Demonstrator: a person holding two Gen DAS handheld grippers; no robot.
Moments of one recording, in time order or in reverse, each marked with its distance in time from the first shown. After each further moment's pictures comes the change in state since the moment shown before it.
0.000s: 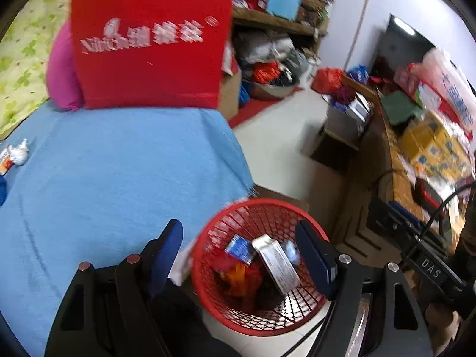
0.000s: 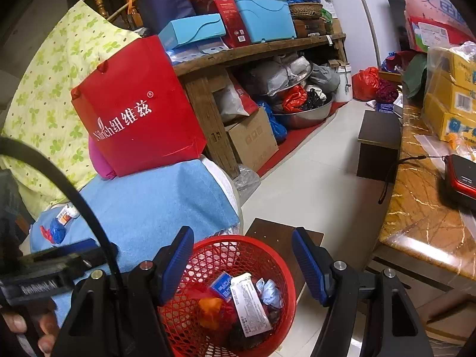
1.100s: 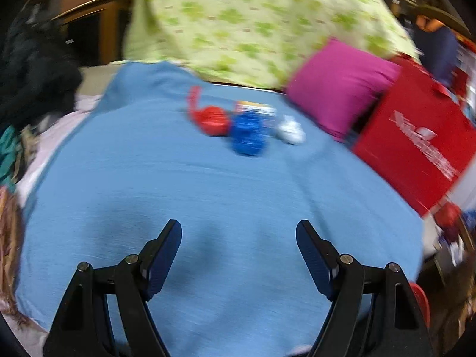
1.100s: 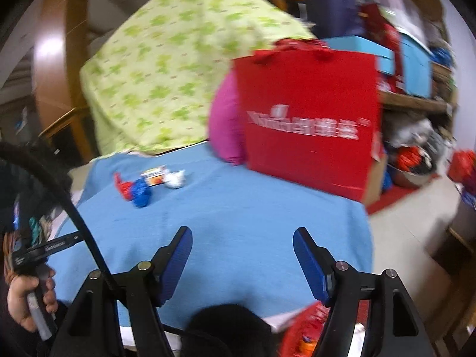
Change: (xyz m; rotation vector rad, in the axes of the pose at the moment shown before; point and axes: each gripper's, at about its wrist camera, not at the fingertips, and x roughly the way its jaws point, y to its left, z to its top) left arm -0.155 0.345 -0.129 -0.635 -0.242 0.522; right arm 0.008 0.279 -0.005 -0.470 -0.001 0.358
